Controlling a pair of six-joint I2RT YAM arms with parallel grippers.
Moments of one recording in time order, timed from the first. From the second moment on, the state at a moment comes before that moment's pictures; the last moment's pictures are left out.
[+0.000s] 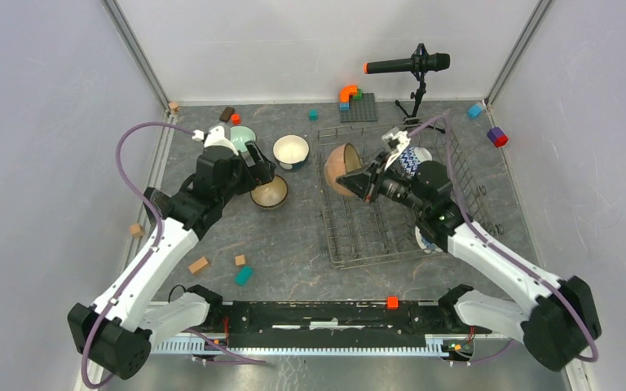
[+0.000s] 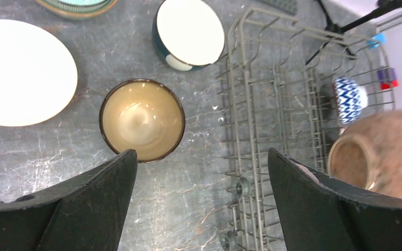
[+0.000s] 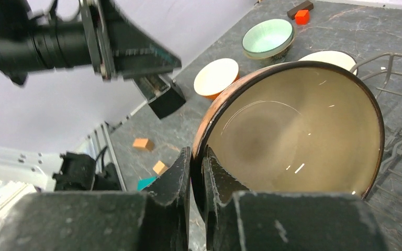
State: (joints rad) left arm -0.44 1.03 0.95 -0.43 -0.18 -0.63; right arm 0.52 1.13 0.69 0.48 -0.49 0.53
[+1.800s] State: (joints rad) left arm -1.20 1.21 1.31 -0.85 -0.29 -0.08; right arm 1.74 1.09 0.79 -0.54 0.54 -0.43
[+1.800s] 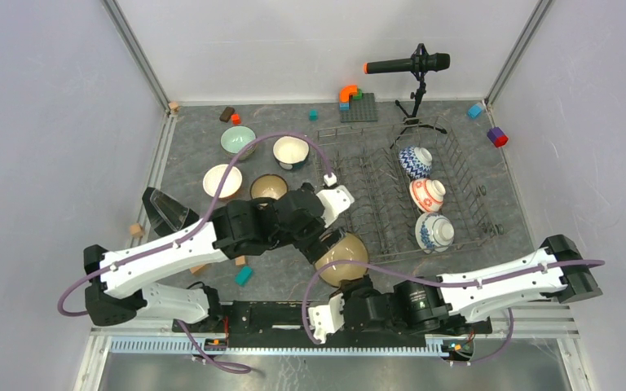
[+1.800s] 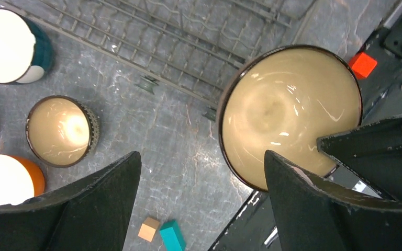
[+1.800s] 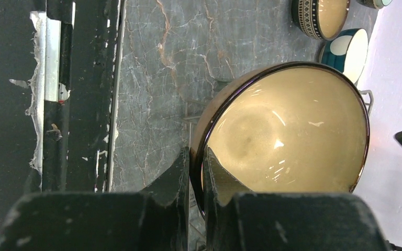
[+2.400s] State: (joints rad) left arm -1.23 1.32 1.30 -0.90 -0.25 -0.03; right arm 1.77 1.16 0.84 -0.54 0.56 -0.47
